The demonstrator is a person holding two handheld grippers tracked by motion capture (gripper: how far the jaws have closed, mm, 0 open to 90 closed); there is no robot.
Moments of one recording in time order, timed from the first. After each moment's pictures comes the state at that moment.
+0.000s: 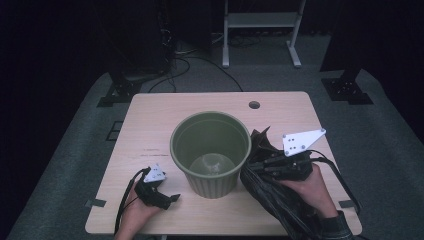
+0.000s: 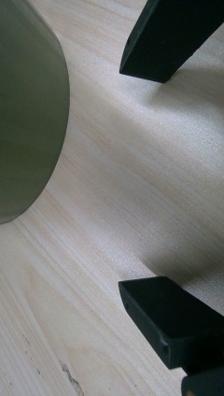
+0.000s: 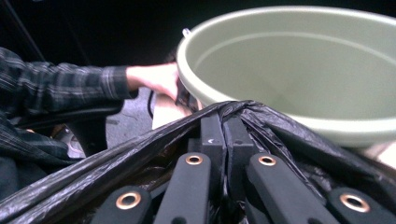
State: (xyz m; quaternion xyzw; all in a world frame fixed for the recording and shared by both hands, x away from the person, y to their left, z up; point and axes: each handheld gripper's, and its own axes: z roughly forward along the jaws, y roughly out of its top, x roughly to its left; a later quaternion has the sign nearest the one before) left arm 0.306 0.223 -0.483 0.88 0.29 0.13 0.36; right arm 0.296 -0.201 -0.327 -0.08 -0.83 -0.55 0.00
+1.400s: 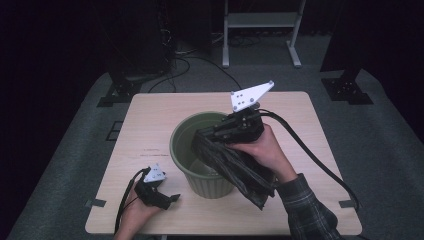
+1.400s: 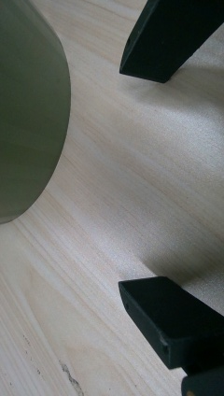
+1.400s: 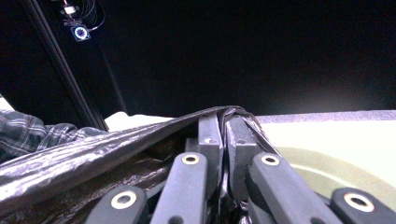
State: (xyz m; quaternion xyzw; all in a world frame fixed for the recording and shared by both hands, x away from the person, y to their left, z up) left arm 0.306 0.223 -0.483 0.87 0.29 0.13 0.36; right arm 0.348 -0.090 -0.248 -0.01 -0.81 -0.59 0.05
